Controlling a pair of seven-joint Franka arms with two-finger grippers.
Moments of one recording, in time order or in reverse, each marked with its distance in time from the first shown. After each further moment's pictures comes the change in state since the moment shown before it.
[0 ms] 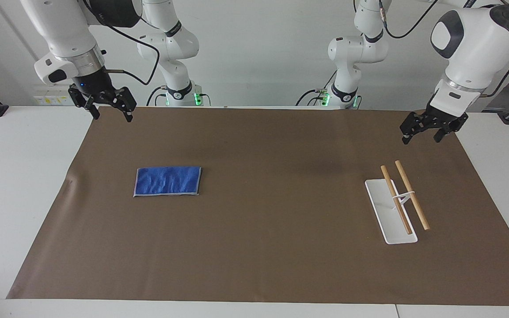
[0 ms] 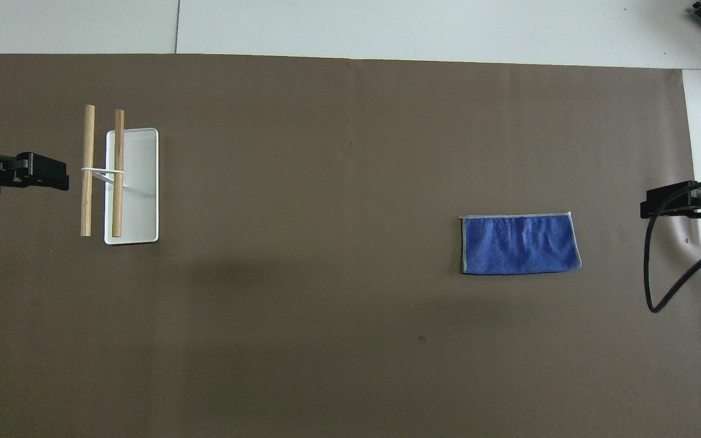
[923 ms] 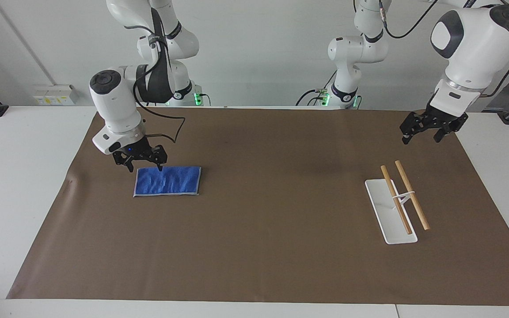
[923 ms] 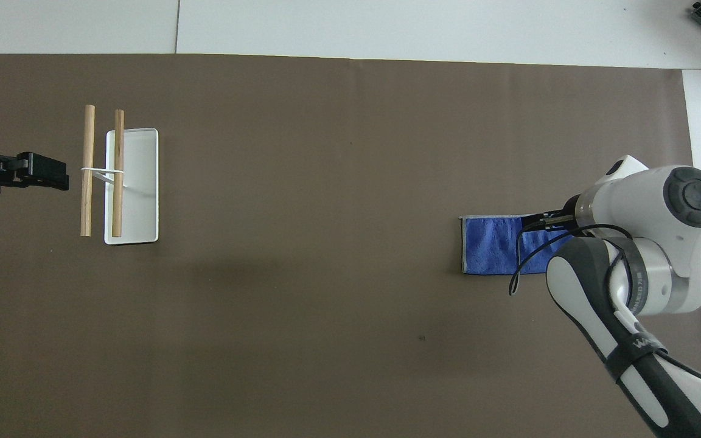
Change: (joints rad) left arm 0.000 0.000 0.000 0.000 0.000 0.000 0.000; right arm 0.034 0.165 0.006 -0.425 0.006 0.602 -0.135
